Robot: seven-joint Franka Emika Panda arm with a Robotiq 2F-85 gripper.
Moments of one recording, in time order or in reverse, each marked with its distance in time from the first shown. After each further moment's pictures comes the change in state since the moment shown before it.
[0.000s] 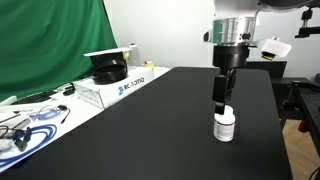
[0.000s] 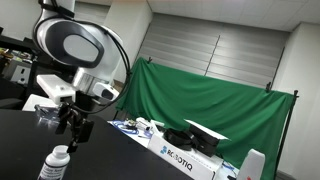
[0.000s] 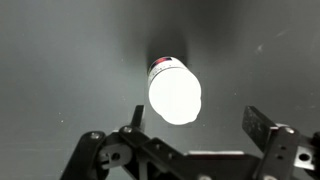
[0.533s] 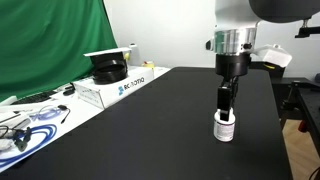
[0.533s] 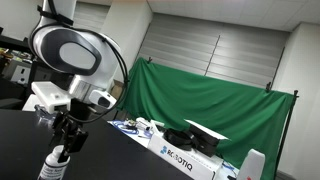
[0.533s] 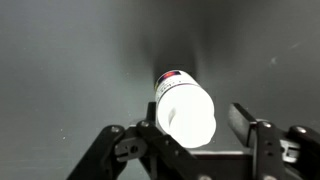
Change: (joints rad) arm -0.017 0.063 0.006 0.001 -0.010 0.027 0.000
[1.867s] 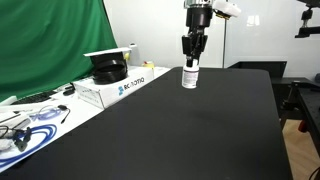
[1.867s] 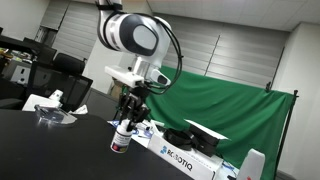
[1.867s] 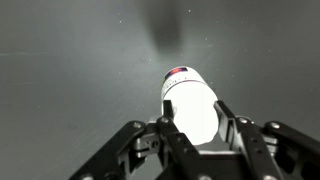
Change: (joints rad) arm -0.125 -0.092 -0.127 0.307 -0.114 -0.271 -0.038
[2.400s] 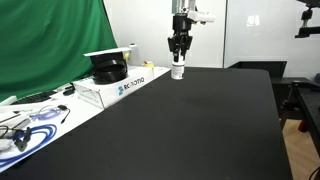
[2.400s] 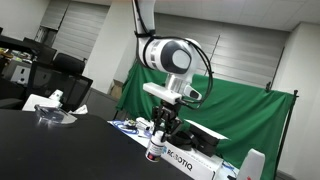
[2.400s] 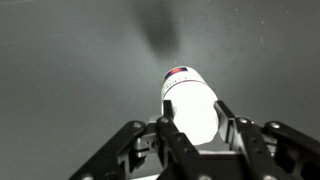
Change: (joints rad) arm -0.089 0.273 -0.040 0.363 -0.011 -0.090 -0.017
